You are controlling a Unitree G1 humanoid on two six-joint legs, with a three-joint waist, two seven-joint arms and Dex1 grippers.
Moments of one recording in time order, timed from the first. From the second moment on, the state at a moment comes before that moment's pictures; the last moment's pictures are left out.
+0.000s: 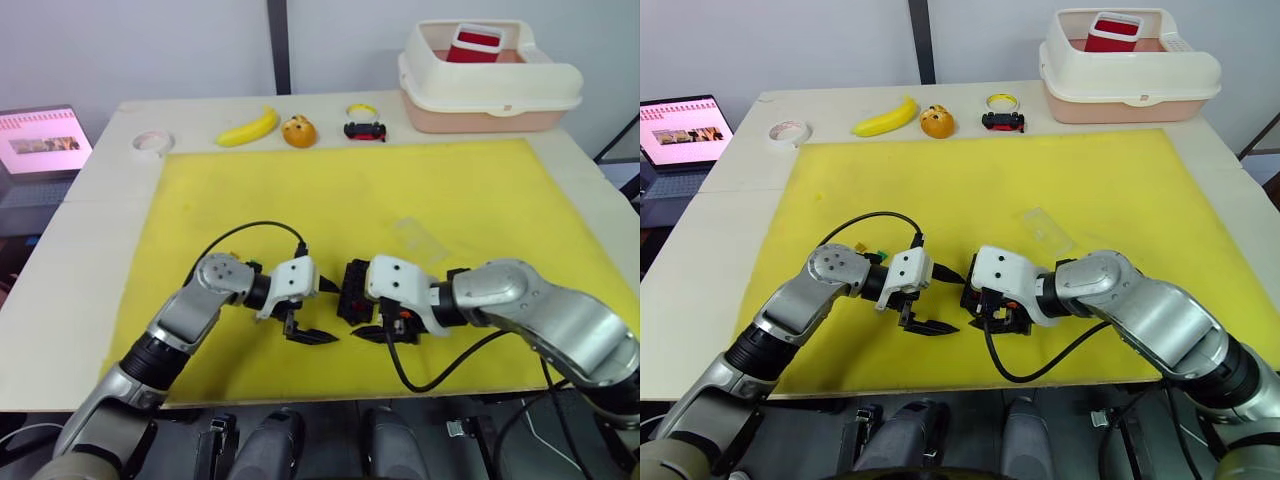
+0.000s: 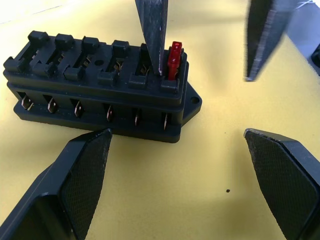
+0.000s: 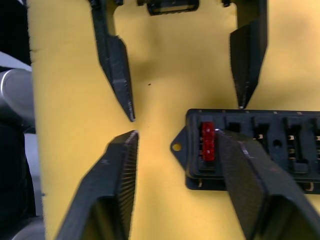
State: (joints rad) left arm -0.52 0.52 -0.39 -0.06 -0.18 0.30 -1.24; right arm -0.58 -0.88 0.34 -0.70 0.53 1.14 0.79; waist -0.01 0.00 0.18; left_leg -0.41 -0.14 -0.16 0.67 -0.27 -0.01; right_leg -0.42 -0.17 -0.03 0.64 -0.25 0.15
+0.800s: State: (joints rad) left arm -0.52 0.51 -0.39 -0.05 -0.17 0.30 -1.24; right arm -0.37 -0.84 0.15 -0.69 0.56 0.89 0.80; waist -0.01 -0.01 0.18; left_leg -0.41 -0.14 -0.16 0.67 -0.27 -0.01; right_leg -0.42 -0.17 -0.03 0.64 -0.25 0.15
